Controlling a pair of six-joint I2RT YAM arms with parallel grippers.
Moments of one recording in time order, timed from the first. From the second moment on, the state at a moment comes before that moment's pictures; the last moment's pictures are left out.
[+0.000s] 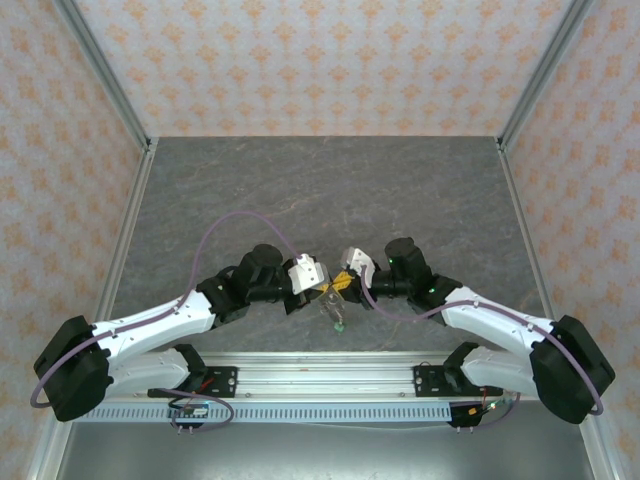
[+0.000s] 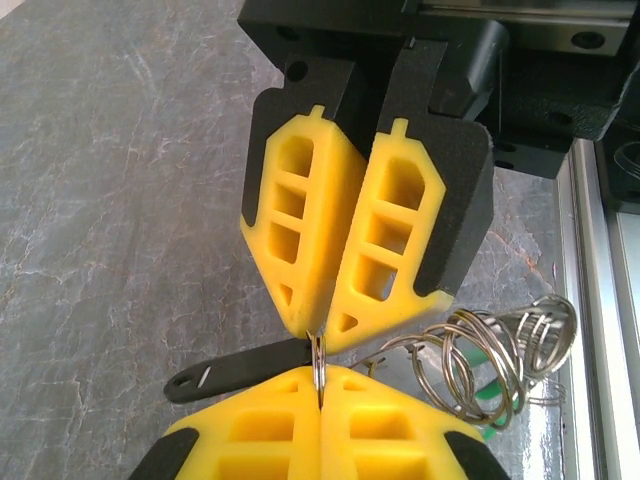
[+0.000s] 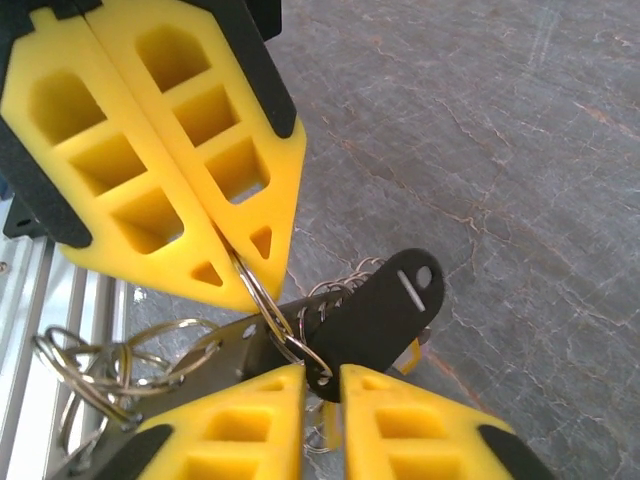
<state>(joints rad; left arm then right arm) -0.80 1.11 0.59 -0.01 0.32 0.29 0.69 1.11 0.49 0.08 -0.59 -0.22</state>
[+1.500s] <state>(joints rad) -0.80 1.11 0.59 -0.06 0.31 0.30 0.69 1.10 0.63 -0.14 -0.66 -0.33</state>
